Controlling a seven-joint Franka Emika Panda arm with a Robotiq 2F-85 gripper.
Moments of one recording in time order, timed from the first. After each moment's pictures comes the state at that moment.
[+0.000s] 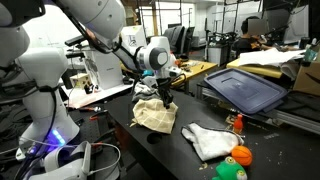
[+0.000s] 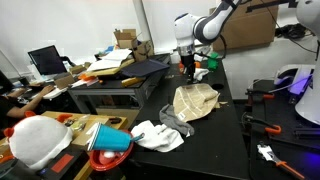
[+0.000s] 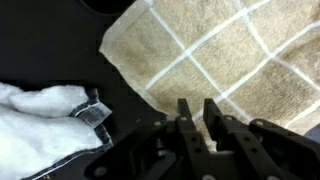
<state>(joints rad) 1.72 -0.77 -1.98 -2.27 -1.13 2.30 0.59</state>
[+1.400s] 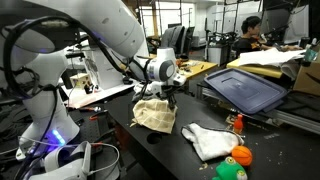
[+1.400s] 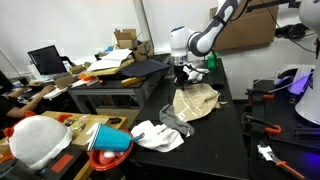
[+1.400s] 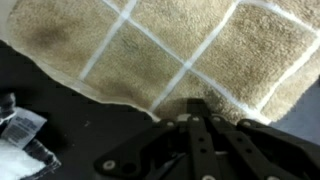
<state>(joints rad) 1.91 -0.94 -2.13 -2.13 -1.21 2.42 0.81</state>
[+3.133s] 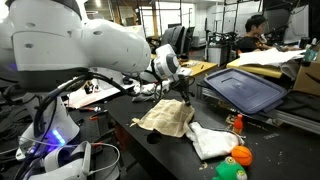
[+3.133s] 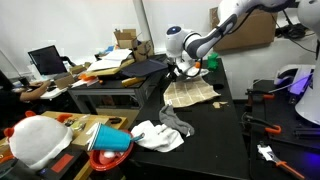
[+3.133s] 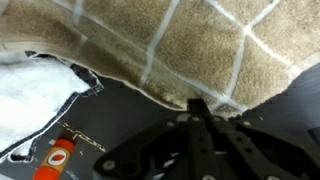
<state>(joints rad) 1.81 -1.25 -1.90 -2.02 -1.82 2.08 1.20</state>
